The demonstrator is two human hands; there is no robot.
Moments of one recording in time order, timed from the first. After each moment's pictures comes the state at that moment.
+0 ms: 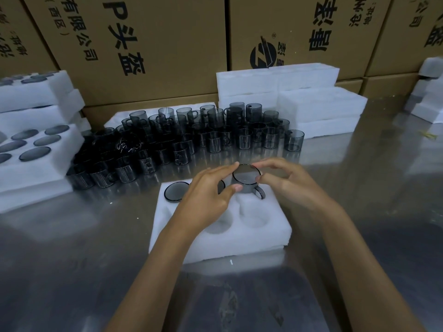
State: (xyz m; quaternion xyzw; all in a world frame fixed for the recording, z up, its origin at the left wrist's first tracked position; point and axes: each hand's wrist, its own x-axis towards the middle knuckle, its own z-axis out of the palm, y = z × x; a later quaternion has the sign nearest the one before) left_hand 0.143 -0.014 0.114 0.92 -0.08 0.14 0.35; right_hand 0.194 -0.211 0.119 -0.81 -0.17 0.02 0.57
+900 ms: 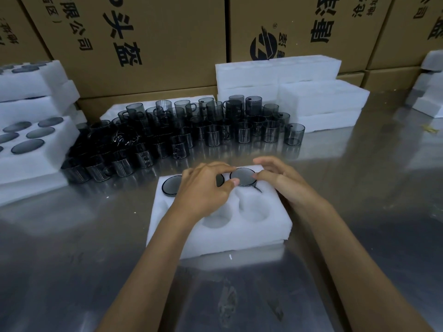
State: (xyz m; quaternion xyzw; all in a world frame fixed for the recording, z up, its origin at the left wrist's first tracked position) left_hand 0.158 -0.009 0.109 0.96 -0.04 0.13 0.26; right_hand 0.210 -0.203 0.086 -0.73 -0.09 0.10 0.67
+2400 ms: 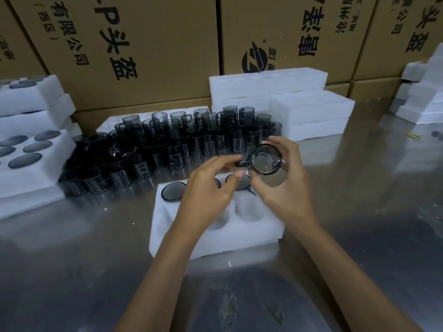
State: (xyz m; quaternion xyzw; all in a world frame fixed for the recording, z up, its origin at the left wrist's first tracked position) left_hand 0.140 -0.026 0.126 0.85 -0.13 0.27 0.44; right_hand 0.175 -0.192 0.103 -0.72 -0.23 -0.31 0.57
